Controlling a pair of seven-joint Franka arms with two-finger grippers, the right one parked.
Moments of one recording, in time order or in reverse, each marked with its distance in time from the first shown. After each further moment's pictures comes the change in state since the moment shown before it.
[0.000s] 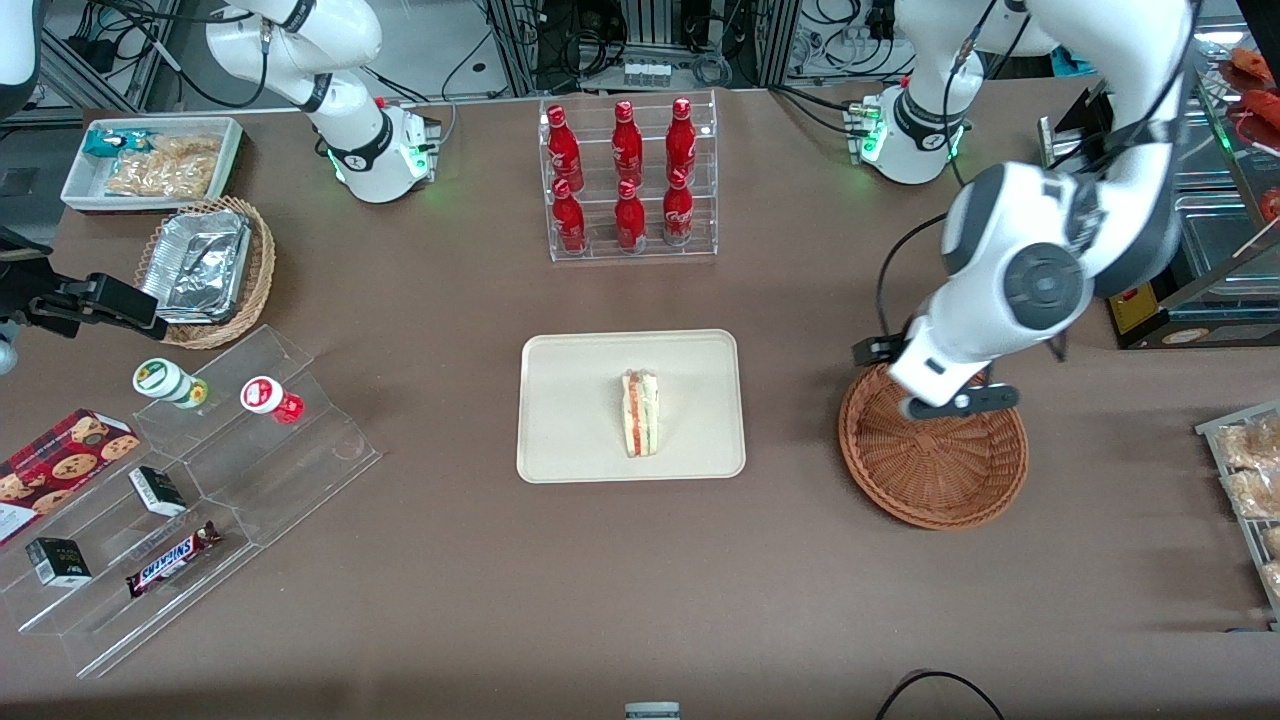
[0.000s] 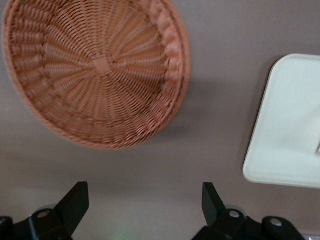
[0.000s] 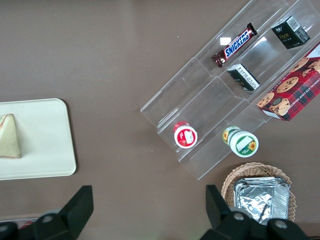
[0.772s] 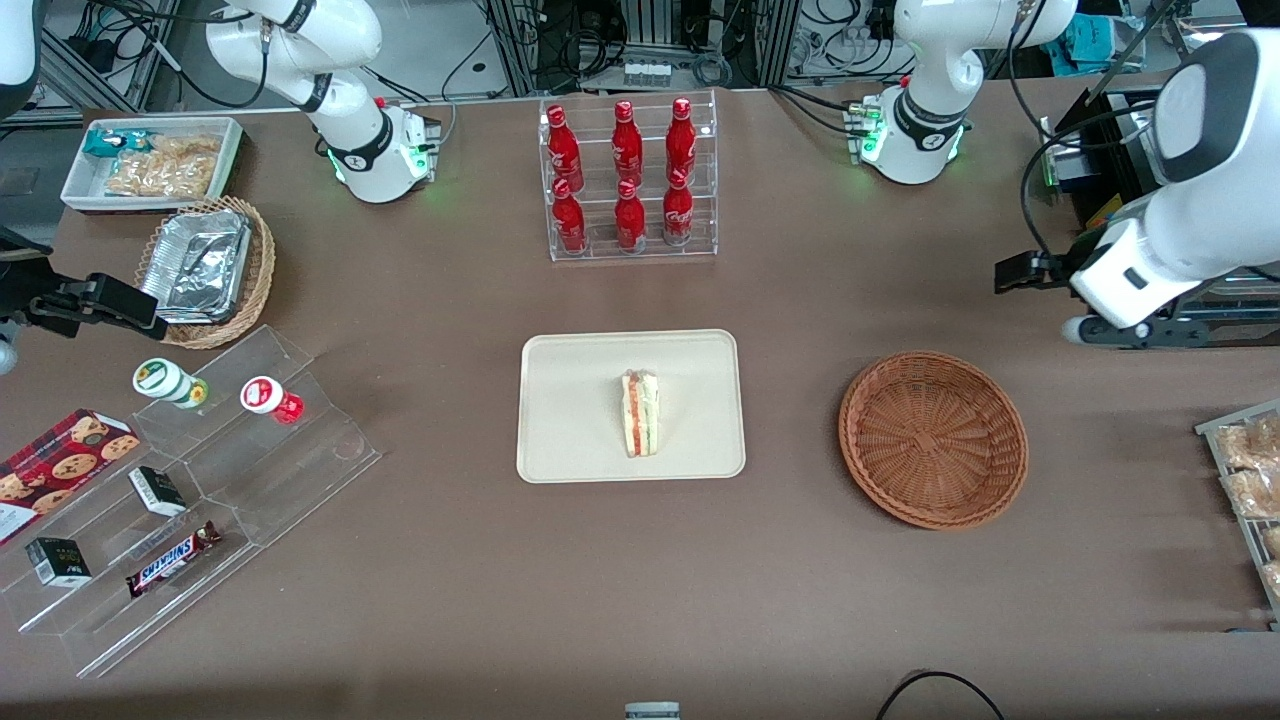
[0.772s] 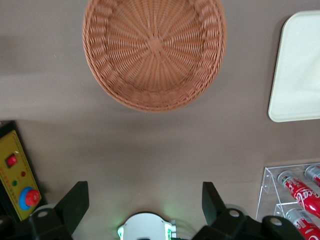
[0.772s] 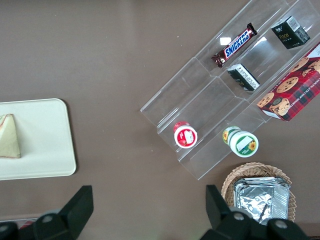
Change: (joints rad) arm 0.250 -0.182 -0.039 0.059 0.004 -0.234 0.341
